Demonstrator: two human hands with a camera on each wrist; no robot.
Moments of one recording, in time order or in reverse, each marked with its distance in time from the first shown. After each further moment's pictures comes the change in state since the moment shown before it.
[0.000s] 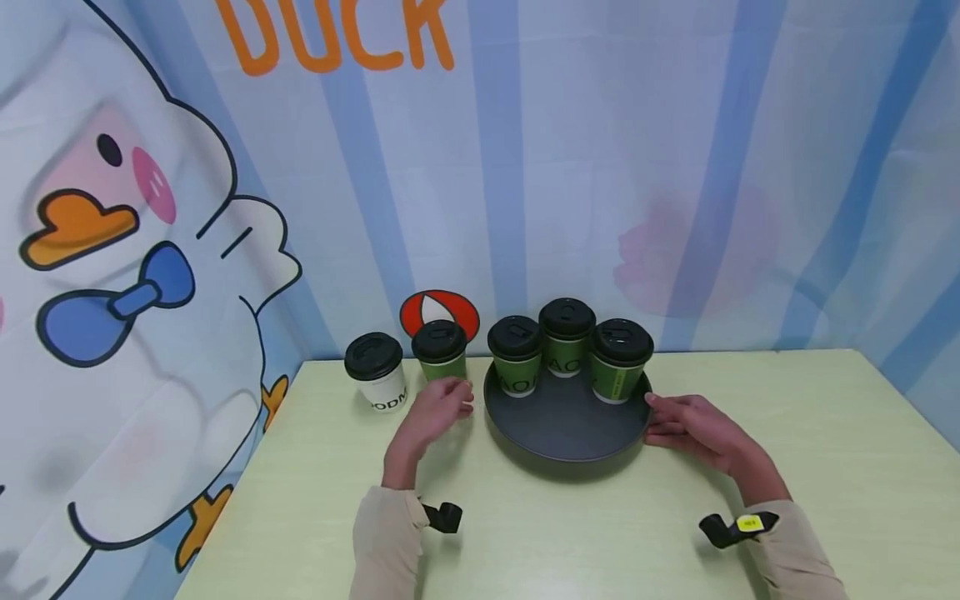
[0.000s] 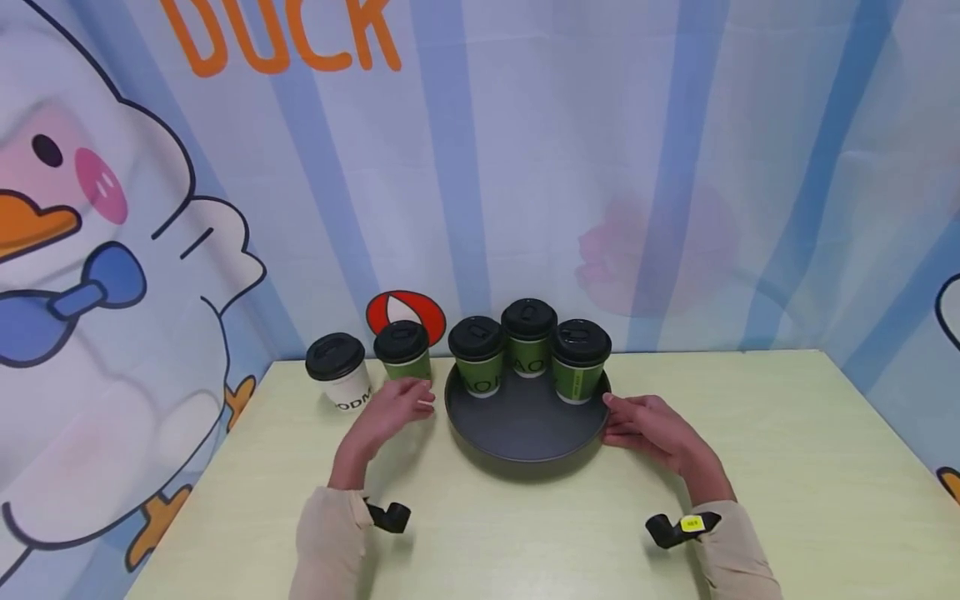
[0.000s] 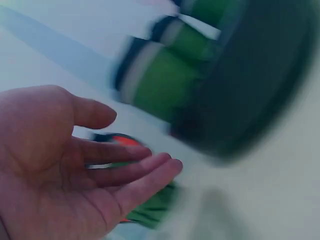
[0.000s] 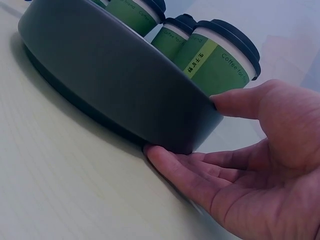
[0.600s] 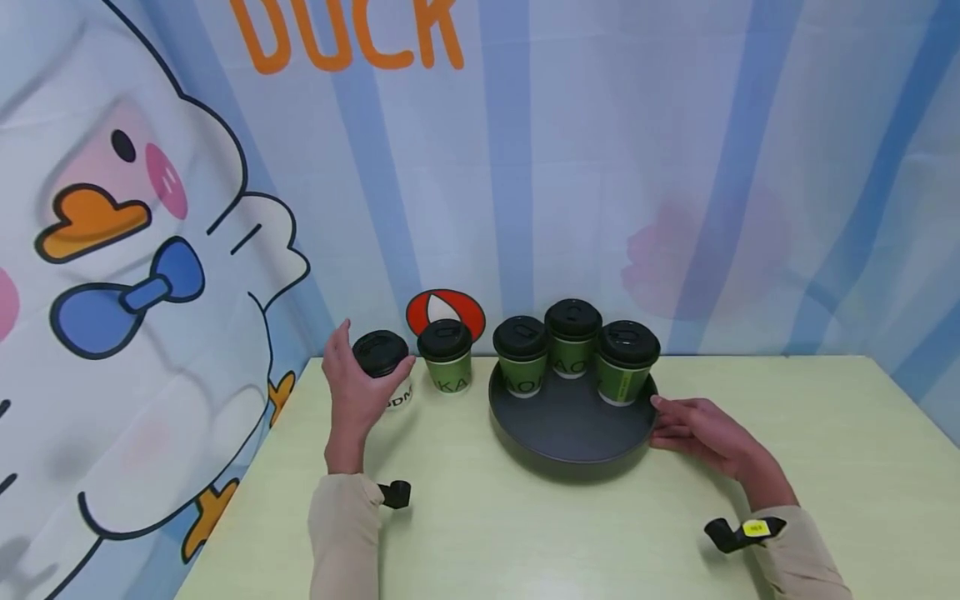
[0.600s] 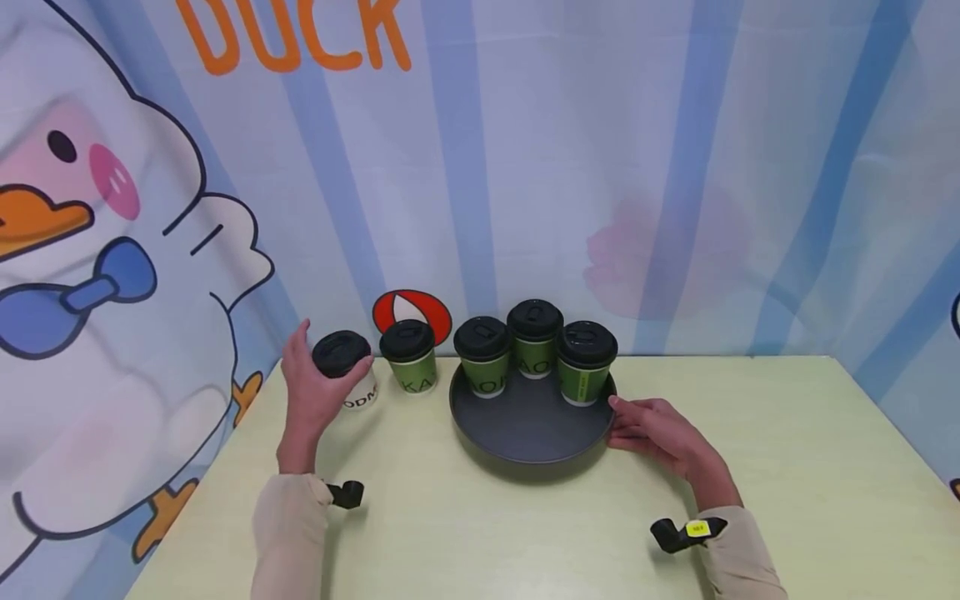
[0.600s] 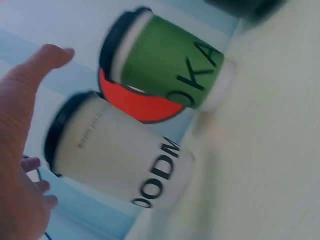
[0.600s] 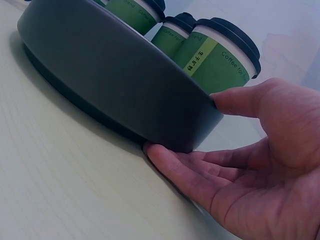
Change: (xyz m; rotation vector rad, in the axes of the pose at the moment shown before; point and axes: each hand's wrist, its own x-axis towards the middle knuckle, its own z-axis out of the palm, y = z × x) left_hand 0.001 -0.026 -0.085 0.401 0.702 0.282; right_hand -0.002 -0.002 -0.001 -0.012 -0.023 -0.021
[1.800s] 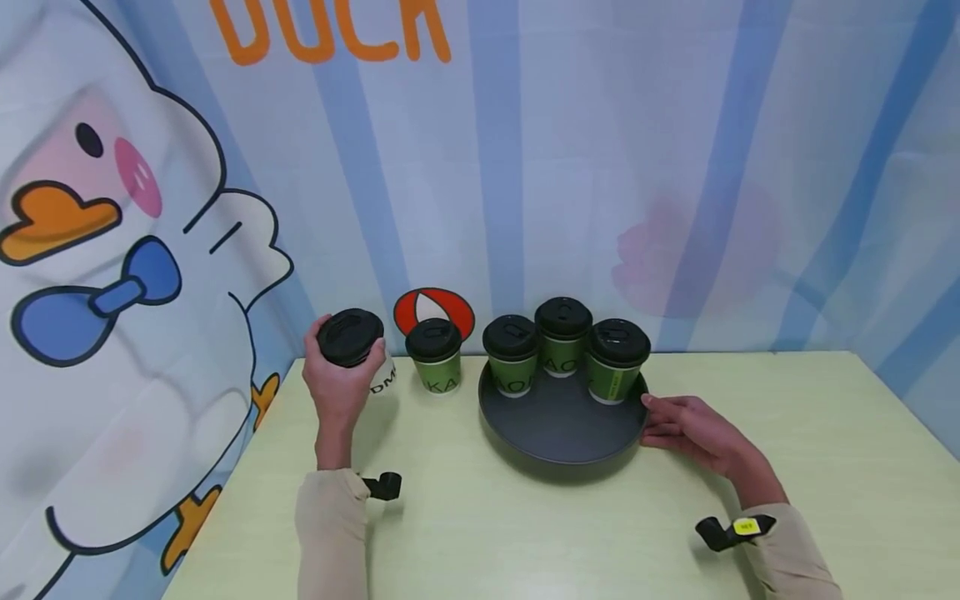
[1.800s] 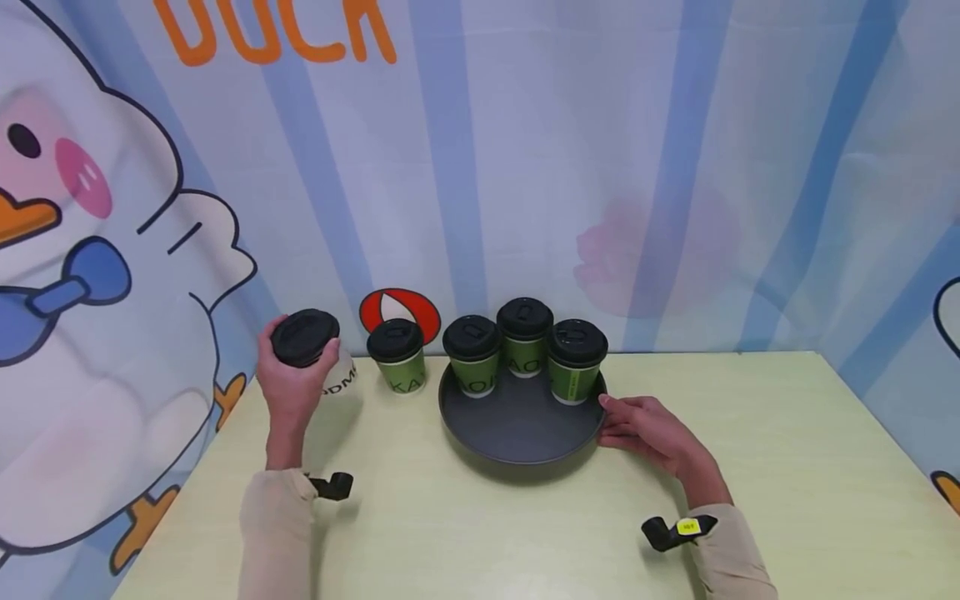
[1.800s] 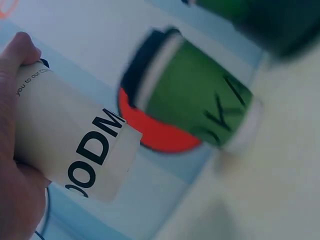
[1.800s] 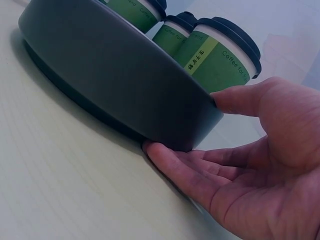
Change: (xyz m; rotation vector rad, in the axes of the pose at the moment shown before) left_hand 0.010 0.008 0.003 -0.391 0.209 0.021; right_hand 0.000 0.000 -0.001 -0.003 0.010 0.007
